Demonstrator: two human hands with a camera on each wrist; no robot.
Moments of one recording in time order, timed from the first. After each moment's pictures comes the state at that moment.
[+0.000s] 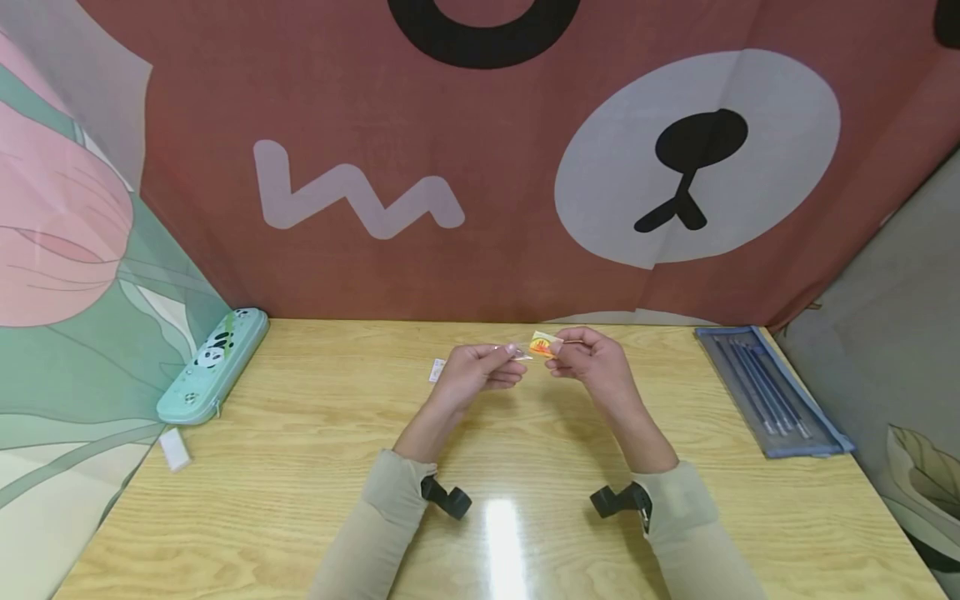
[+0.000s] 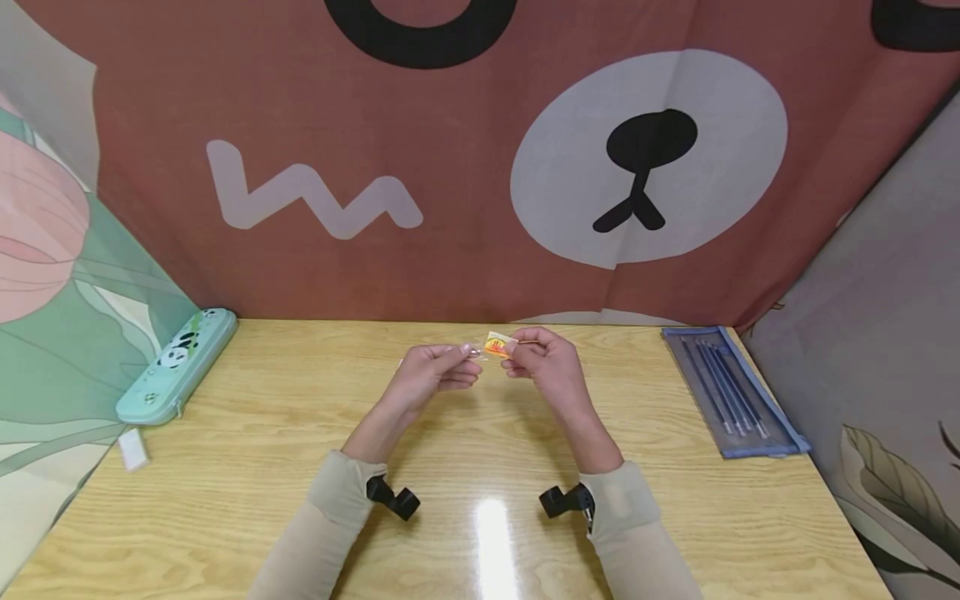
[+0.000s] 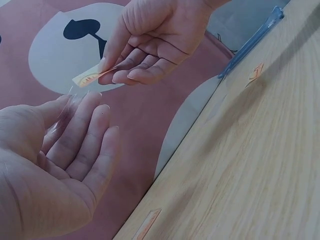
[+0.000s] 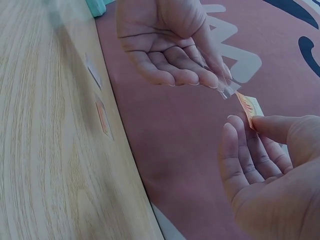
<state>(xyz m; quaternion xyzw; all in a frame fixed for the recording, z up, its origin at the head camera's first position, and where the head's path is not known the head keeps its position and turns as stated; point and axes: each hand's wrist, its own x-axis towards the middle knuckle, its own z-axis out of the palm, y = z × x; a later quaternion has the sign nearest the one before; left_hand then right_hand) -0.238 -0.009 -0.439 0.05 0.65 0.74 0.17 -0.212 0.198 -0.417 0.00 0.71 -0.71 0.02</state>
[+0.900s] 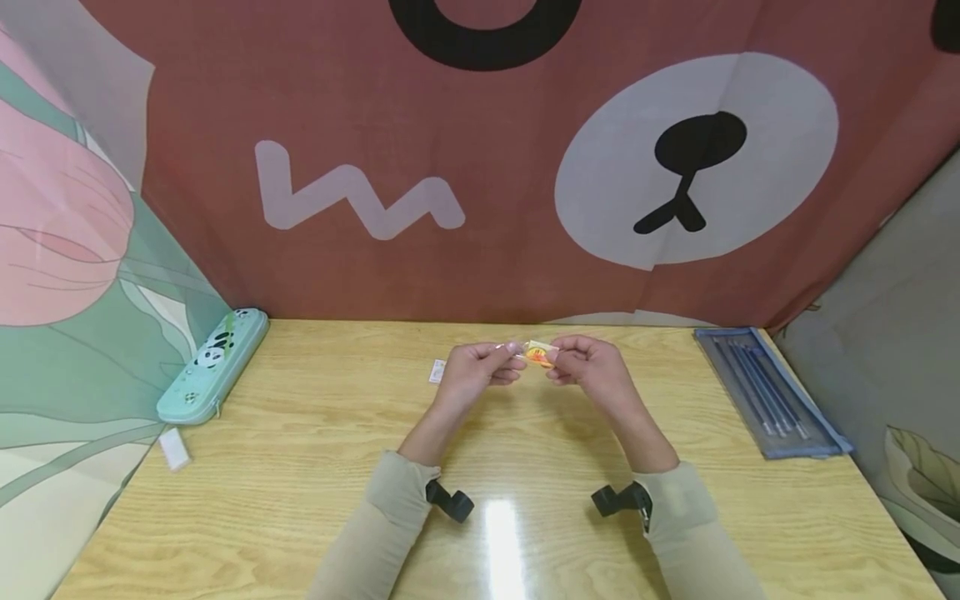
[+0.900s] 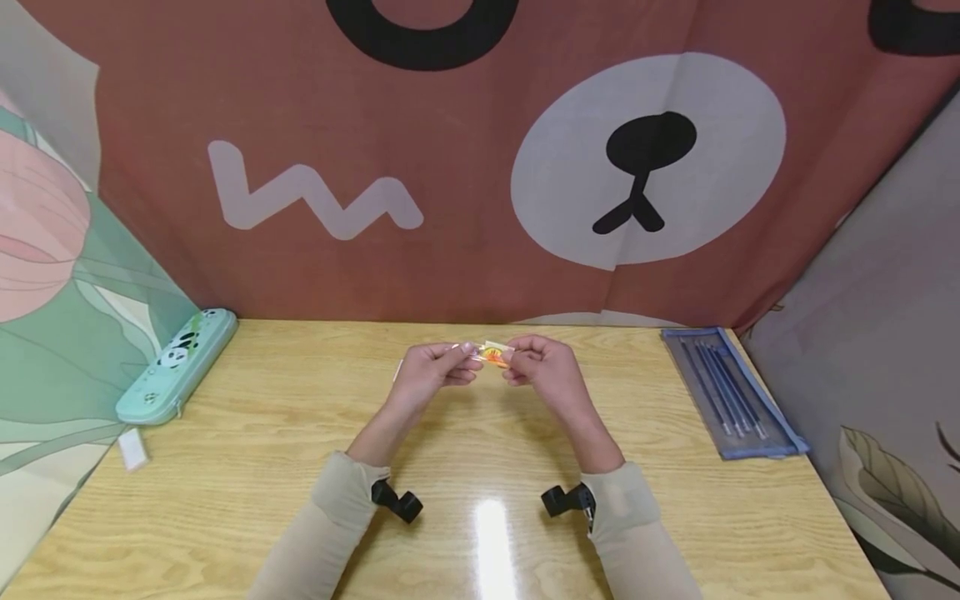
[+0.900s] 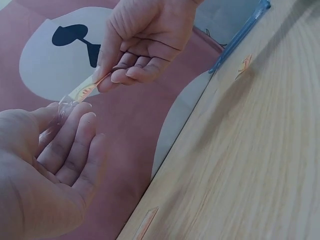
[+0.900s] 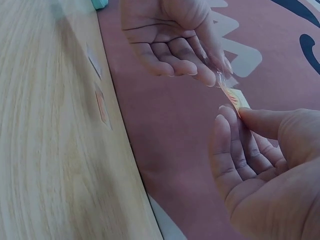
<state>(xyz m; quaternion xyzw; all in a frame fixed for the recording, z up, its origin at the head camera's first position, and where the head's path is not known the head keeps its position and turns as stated) -0.234 -0.004 -0.438 0.06 0.68 0.72 0.09 -0.213 0.200 -0.417 0.01 0.75 -0.66 0.05</state>
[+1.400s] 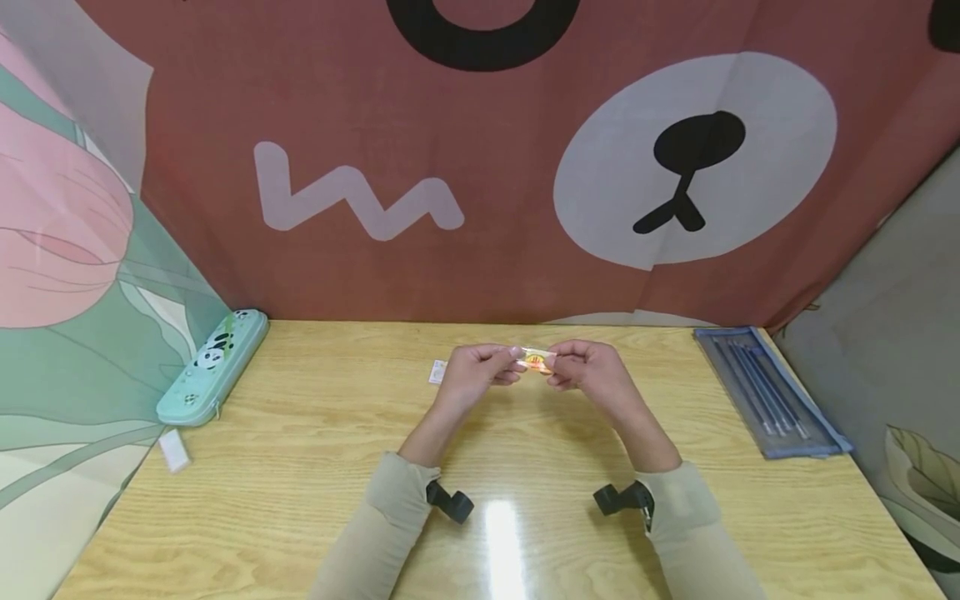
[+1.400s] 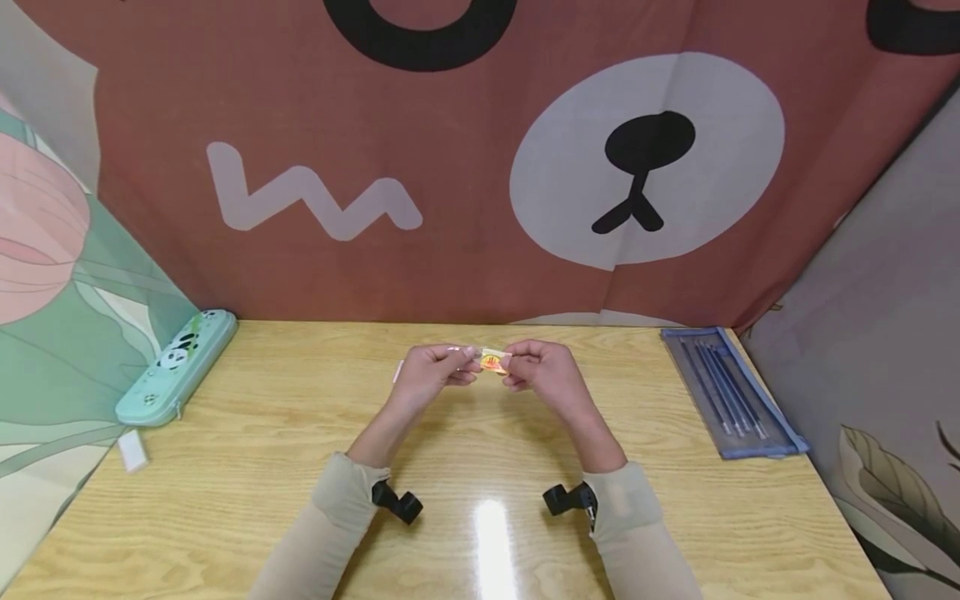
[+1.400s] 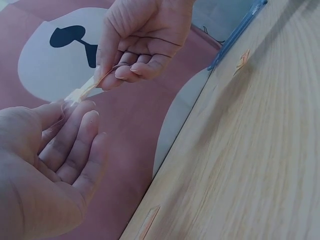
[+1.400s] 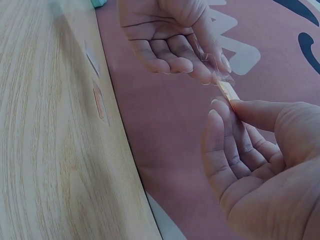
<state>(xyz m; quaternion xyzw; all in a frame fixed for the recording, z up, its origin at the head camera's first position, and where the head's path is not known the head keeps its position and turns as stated) -0.232 -0.002 -0.437 0.07 0.69 0.71 0.09 -0.213 0.204 -0.417 -0.01 0.77 -0.63 0.08</state>
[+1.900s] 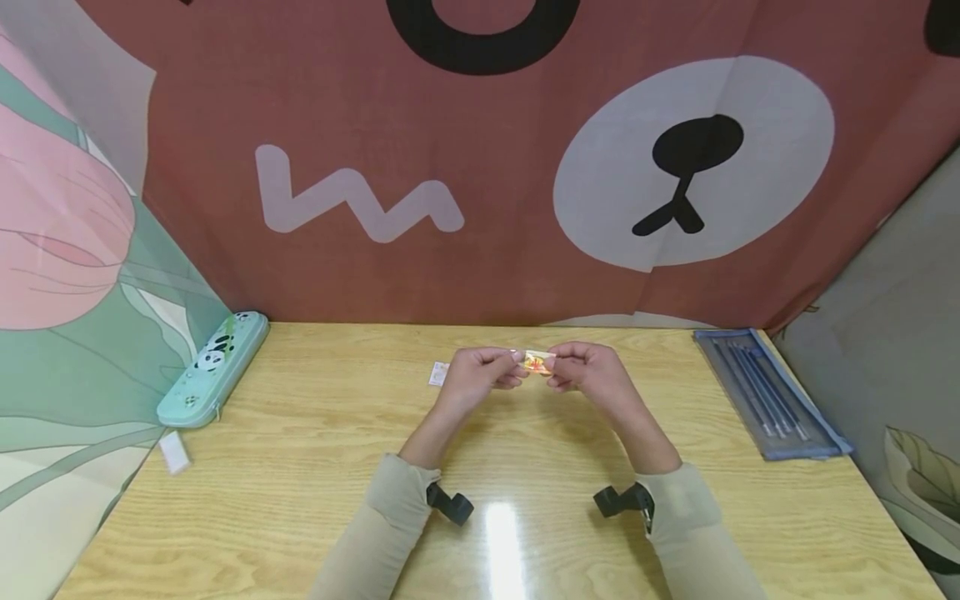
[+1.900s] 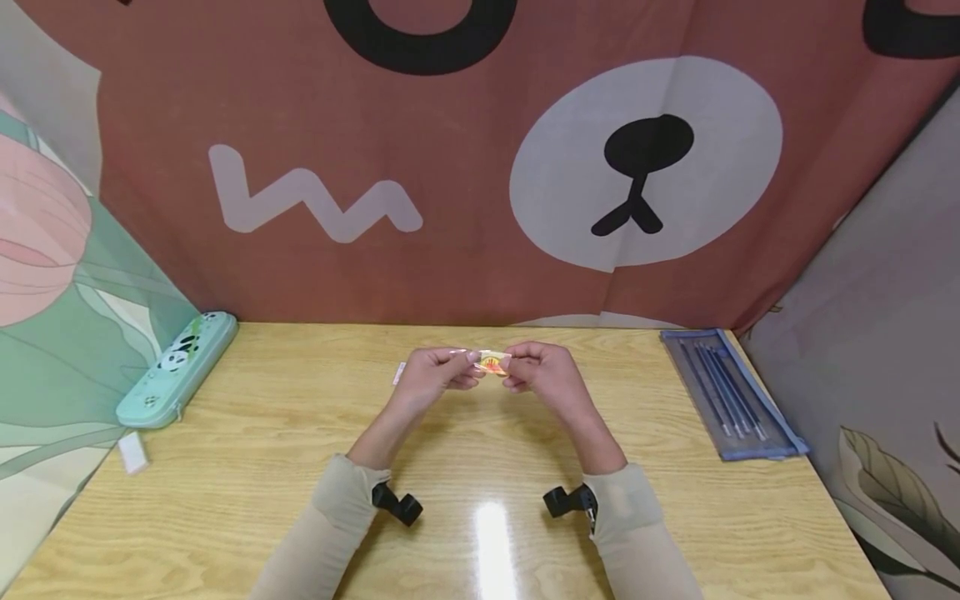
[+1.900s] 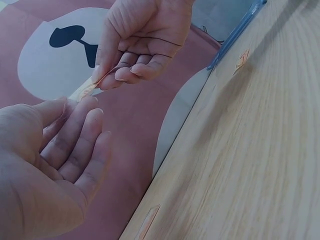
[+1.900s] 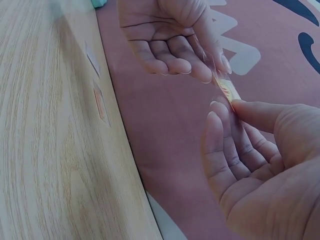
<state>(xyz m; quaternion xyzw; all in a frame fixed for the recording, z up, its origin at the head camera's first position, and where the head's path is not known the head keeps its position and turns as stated) -0.232 -0.001 -0.436 0.08 0.69 0.71 0.10 -0.212 0.204 -0.416 0.00 0.77 -0.63 0.08</state>
